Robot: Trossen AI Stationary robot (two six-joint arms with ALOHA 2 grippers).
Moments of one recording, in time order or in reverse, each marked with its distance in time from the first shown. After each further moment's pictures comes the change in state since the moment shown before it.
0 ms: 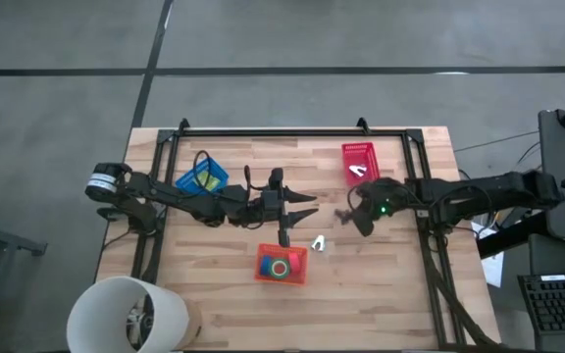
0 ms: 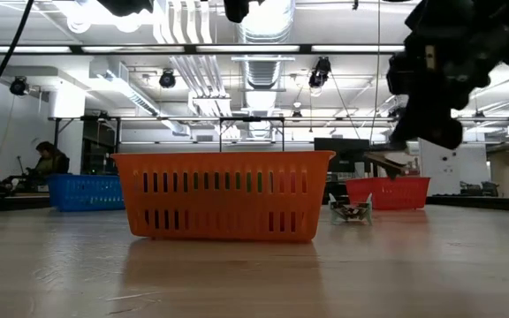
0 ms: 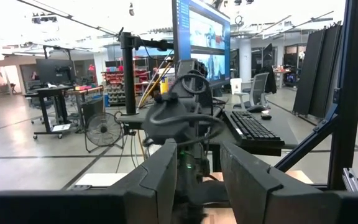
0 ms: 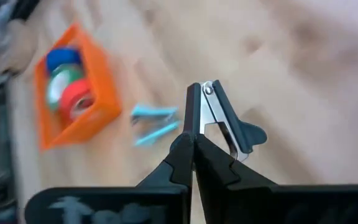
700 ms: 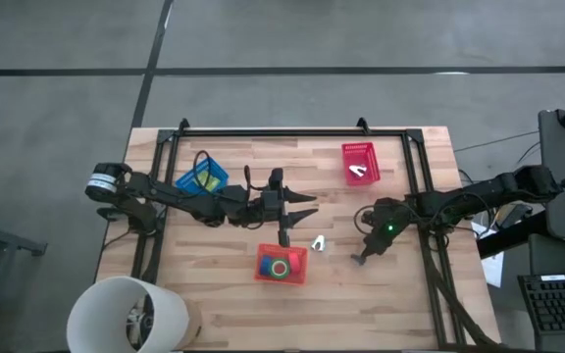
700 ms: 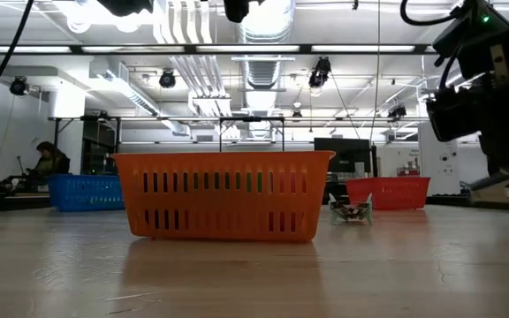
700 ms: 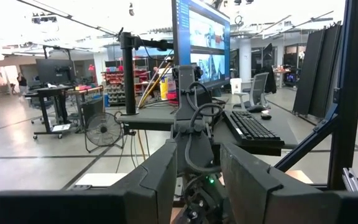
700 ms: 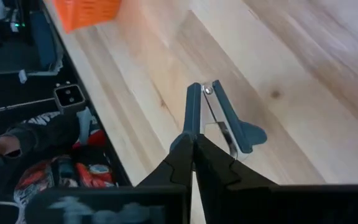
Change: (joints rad) left arm 0.000 0.000 0.000 0.000 0.000 0.001; right arm 0.137 0.002 -0.200 0.143 -0.388 0.401
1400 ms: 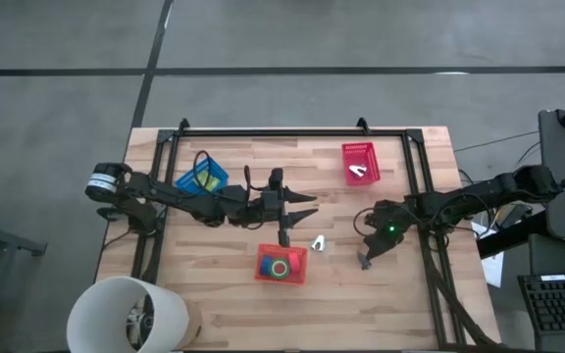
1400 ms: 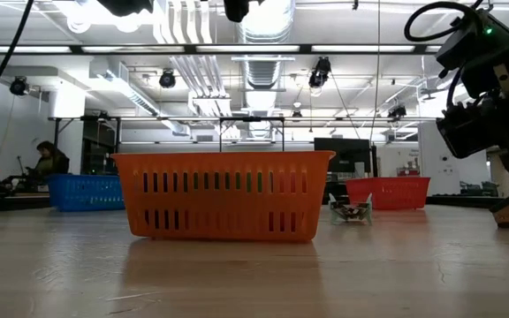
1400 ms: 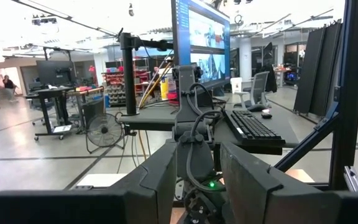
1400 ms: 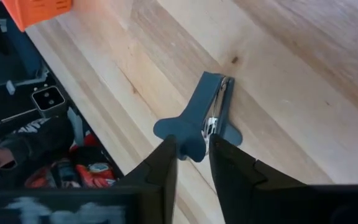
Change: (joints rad) left arm 0.000 0.000 0.000 0.000 0.000 0.010; right arm 0.001 0.000 -0.022 -0.065 -0.027 0.098
